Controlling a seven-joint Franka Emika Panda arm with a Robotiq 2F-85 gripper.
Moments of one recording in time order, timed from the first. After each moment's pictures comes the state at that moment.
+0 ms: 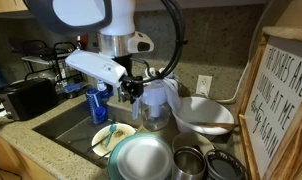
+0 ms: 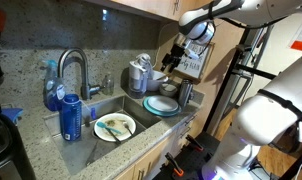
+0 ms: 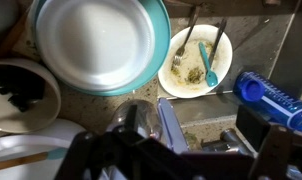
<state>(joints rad) -0.01 -0.34 -0.32 -2.35 0.19 2.19 -0.44</state>
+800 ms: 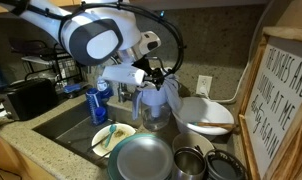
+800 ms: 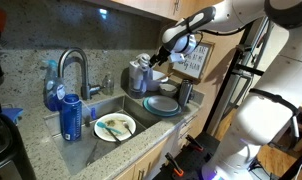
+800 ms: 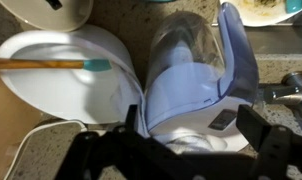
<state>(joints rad) -0.03 -0.12 -0.23 -2.32 0.16 2.77 -0.42</state>
